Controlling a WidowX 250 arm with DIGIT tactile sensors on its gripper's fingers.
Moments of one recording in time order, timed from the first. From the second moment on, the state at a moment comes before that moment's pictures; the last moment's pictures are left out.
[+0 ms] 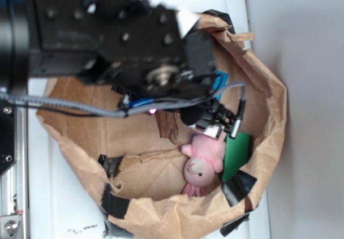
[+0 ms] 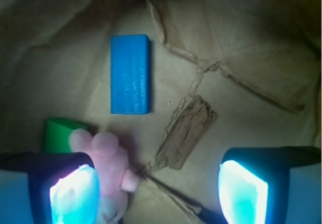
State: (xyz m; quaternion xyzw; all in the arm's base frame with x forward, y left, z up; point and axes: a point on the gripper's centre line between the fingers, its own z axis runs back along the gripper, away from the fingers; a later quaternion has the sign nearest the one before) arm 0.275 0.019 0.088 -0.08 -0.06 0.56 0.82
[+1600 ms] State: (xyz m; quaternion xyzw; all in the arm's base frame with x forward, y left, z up) arm 0.229 0.015 0.042 -0.01 -0.08 0.57 0.81
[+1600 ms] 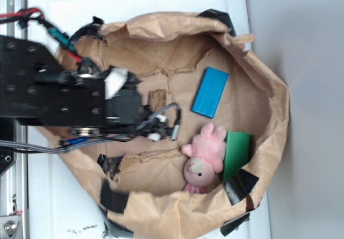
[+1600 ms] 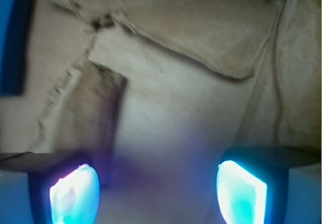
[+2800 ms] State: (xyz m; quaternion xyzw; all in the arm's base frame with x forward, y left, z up) arm 0.310 0.004 0.048 -0.01 -0.06 0.59 0.81
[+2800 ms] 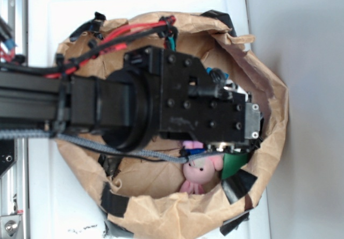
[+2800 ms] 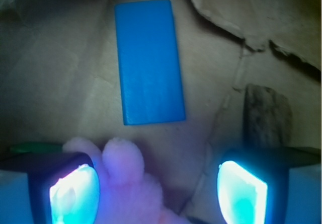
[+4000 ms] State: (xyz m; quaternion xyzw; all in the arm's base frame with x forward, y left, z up) arm 0.266 0.022 0.043 -0.02 -0.05 0.56 0.82
